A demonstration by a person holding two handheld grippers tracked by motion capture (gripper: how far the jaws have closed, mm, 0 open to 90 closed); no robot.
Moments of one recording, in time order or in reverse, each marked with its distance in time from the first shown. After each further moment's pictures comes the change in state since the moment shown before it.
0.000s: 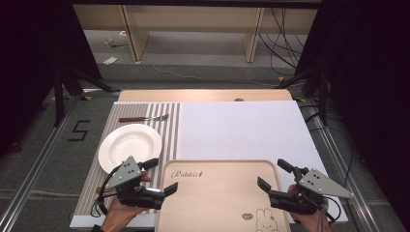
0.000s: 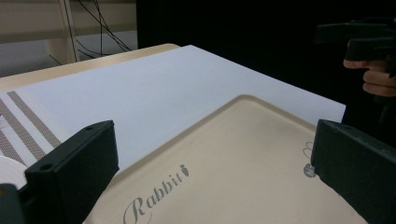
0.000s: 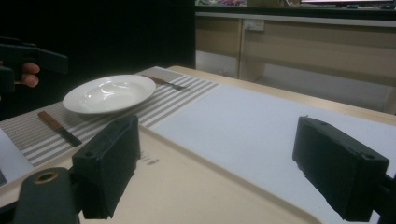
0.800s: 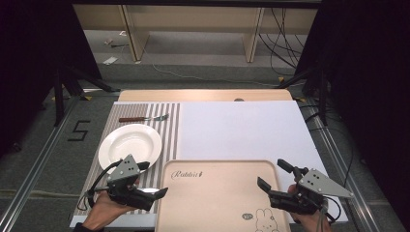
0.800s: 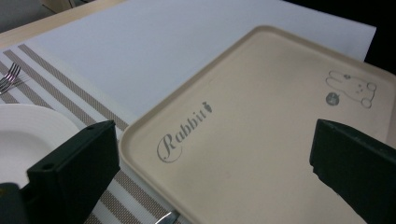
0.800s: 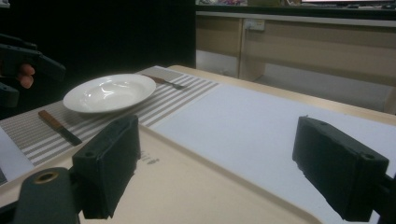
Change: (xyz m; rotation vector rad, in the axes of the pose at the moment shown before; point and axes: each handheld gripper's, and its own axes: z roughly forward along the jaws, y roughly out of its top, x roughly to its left) left arm 0.016 0.003 -0.011 0.286 0.030 0.096; right arm 0.000 0.000 0.000 0.002 0.001 -0.001
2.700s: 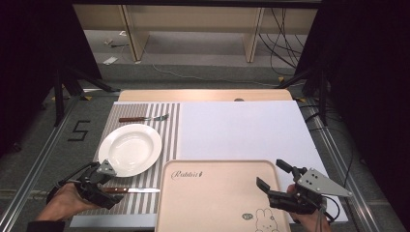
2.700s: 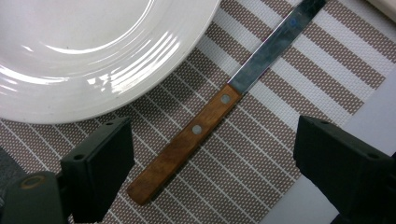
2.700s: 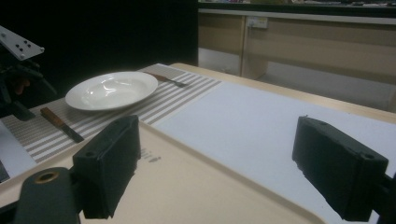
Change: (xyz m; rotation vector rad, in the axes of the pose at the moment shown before) left arm 0.083 -0.057 -0.027 0.599 0.171 -0.002; right arm 0.000 -0.001 0.002 0.008 0.012 -0.003
